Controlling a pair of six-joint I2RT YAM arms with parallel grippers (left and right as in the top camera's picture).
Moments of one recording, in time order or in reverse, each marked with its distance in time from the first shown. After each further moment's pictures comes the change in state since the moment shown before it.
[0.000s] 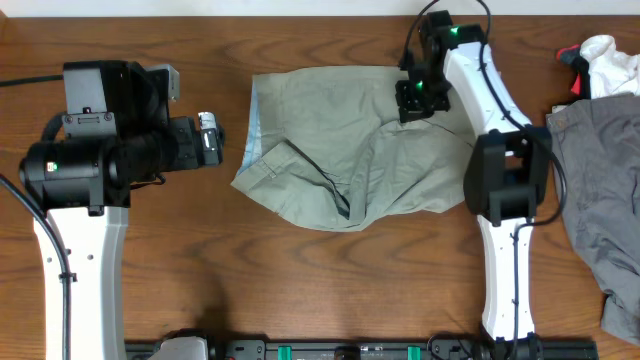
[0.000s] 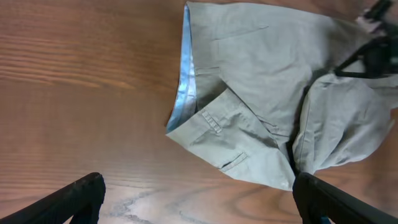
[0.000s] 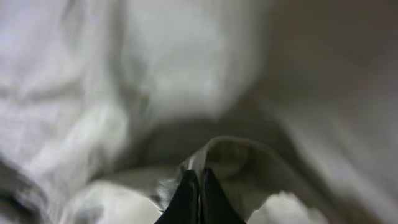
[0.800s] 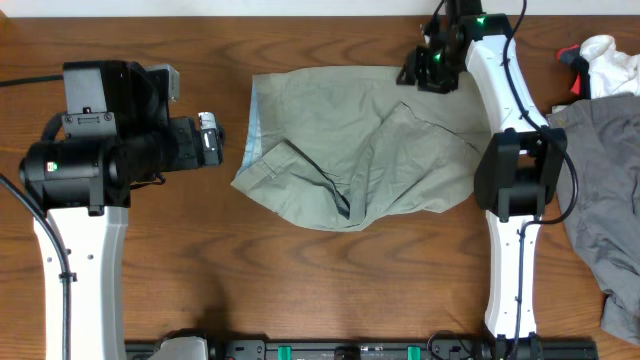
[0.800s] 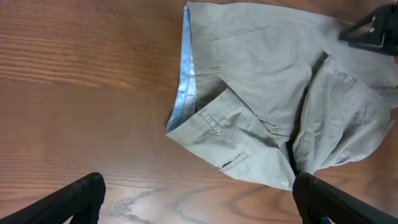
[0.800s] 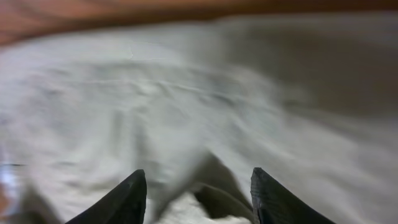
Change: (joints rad) left arm 0.000 0.000 0.000 0.000 0.000 0.000; right arm -0.072 0.069 0.104 0.195 -0.101 0.216
